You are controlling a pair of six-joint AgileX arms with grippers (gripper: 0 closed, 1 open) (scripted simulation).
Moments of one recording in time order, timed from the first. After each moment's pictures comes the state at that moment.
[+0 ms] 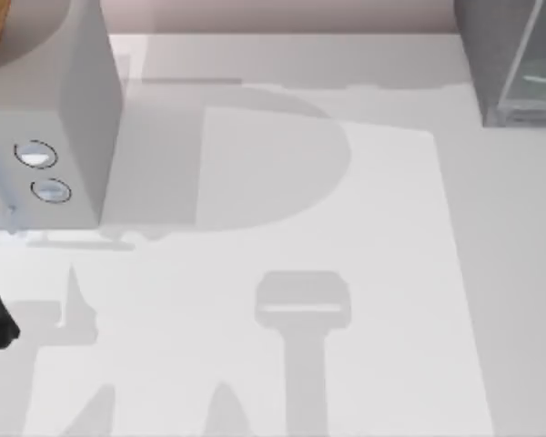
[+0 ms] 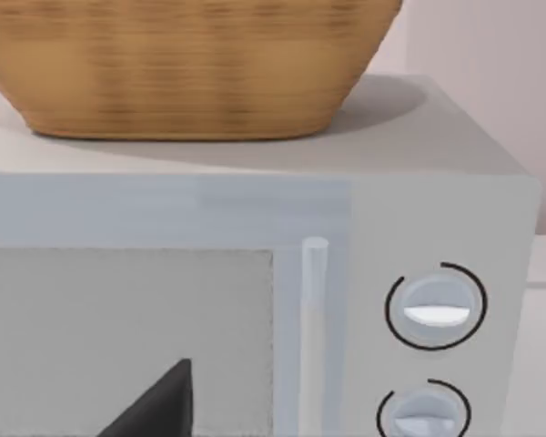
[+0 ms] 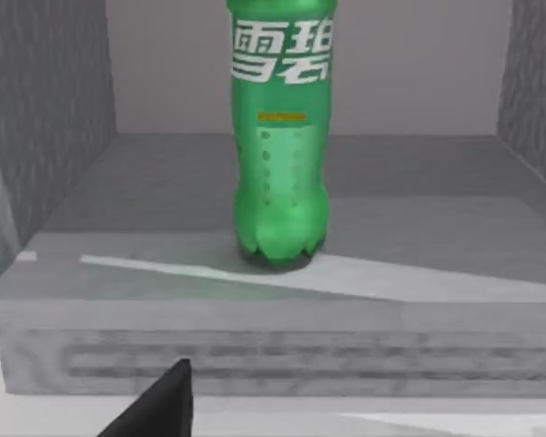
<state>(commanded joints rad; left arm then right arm) 0.00 0.00 0.00 0.00 0.00 0.00 -0.48 1.86 0.30 1.56 -0.46 0.01</state>
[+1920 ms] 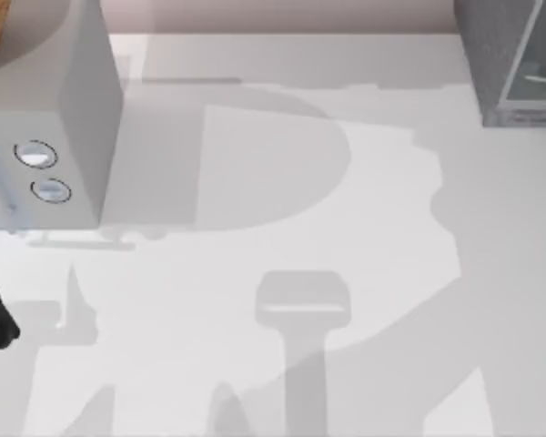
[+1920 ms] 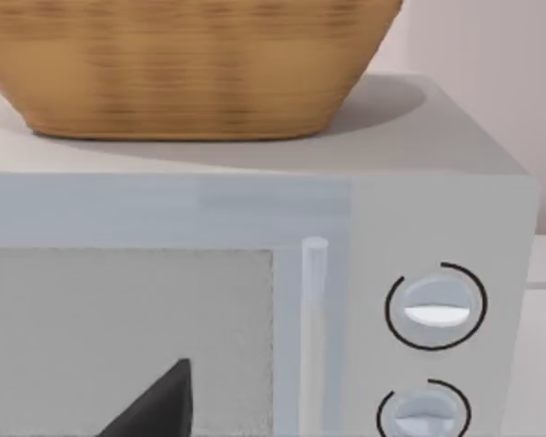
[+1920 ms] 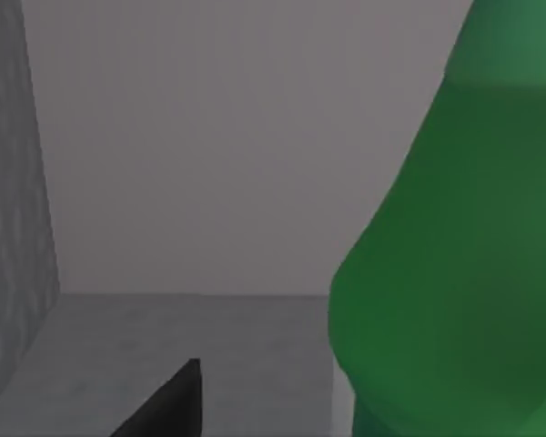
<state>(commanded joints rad) 0.00 0.00 0.00 0.00 0.00 0.00 -0.18 2.29 1.25 1.04 -0.15 0.01</state>
